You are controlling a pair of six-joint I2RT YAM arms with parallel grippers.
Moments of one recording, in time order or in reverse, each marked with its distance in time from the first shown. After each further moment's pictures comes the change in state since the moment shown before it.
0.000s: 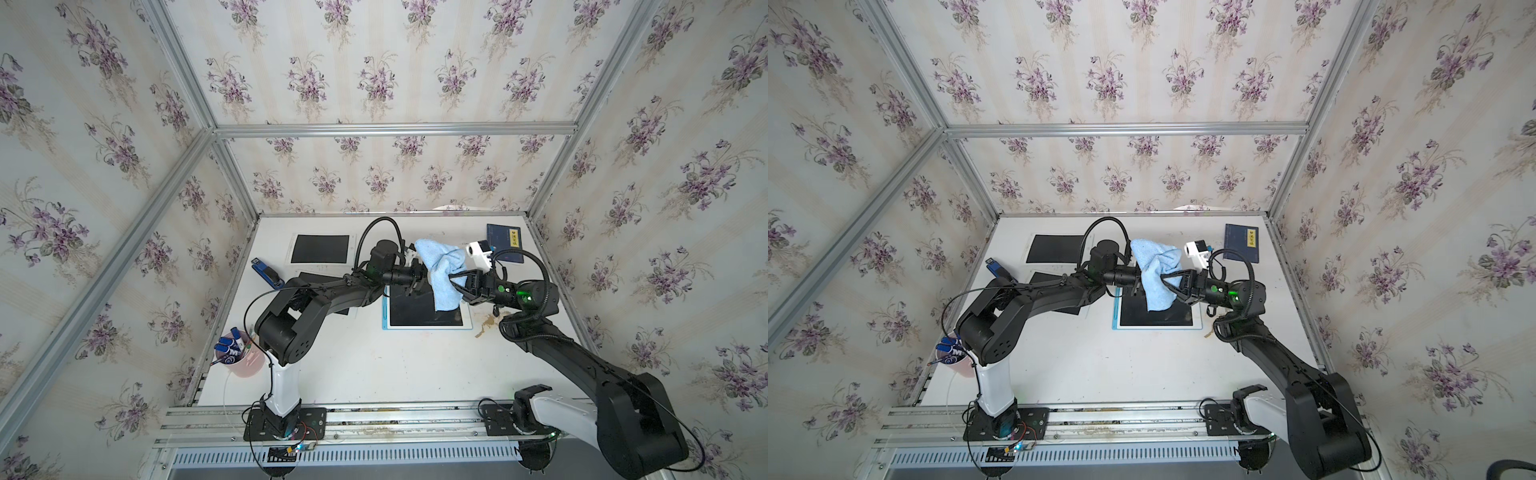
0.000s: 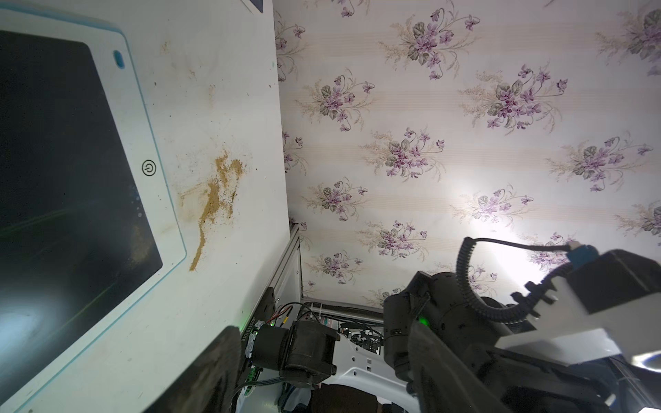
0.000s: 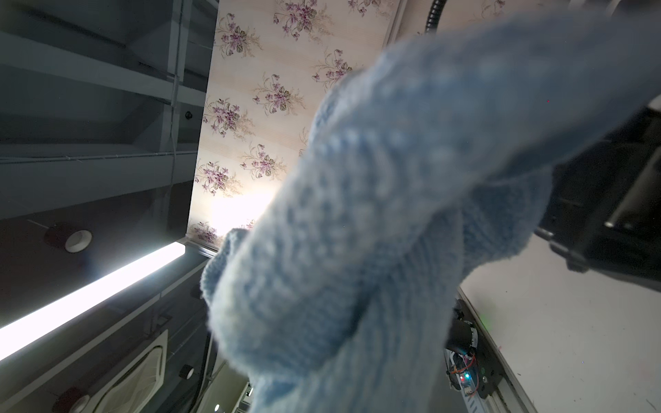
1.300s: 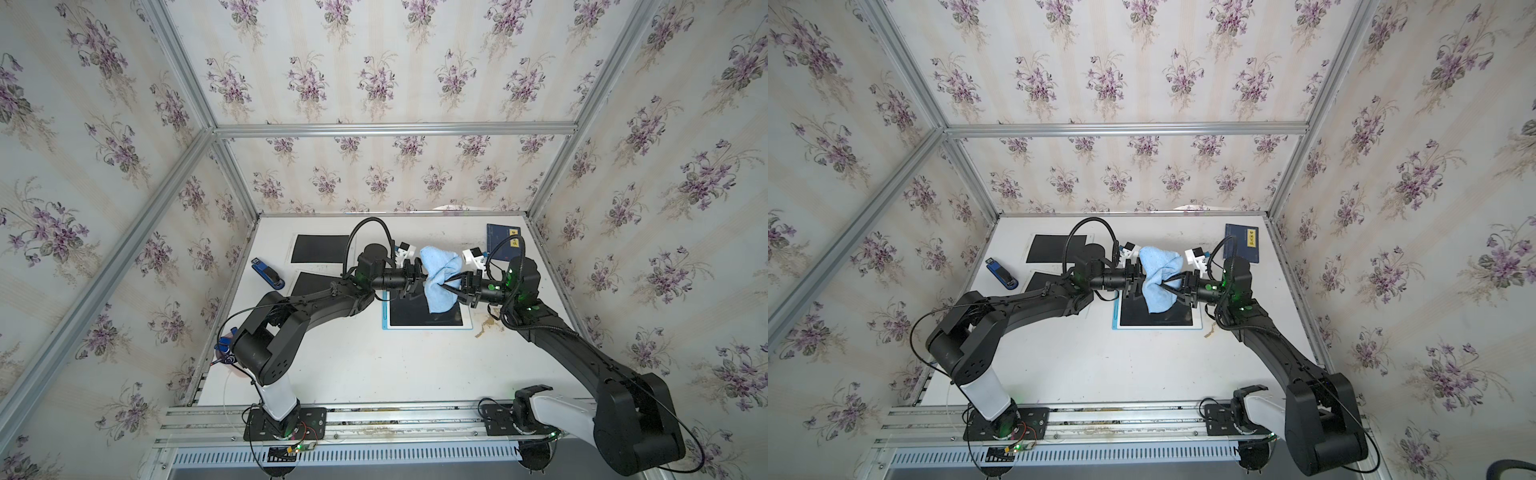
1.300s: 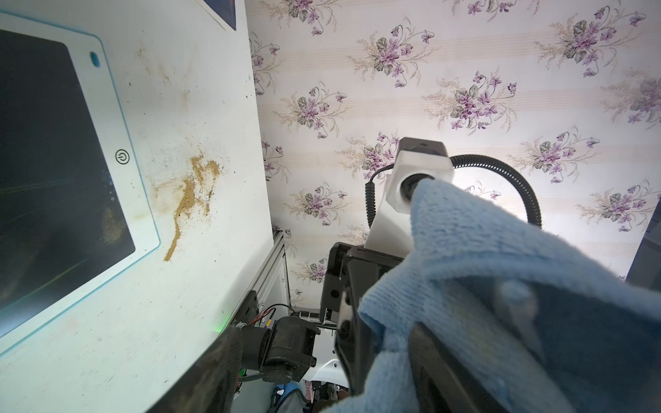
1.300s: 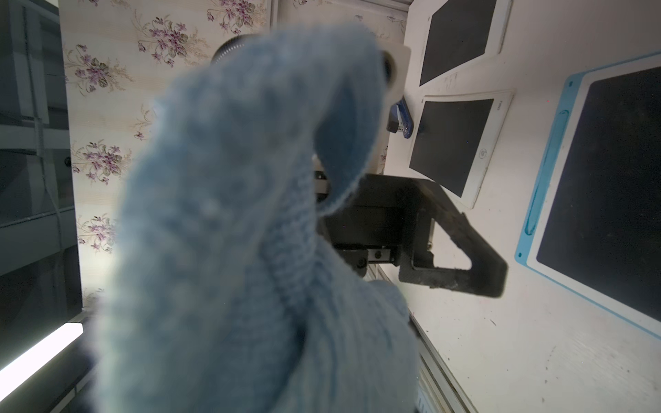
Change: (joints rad) left arm -0.016 -0.187 -0.143 0.041 -0.071 -0.032; right arm -0.049 -0.020 0.132 -0.893 0.002 -0.602
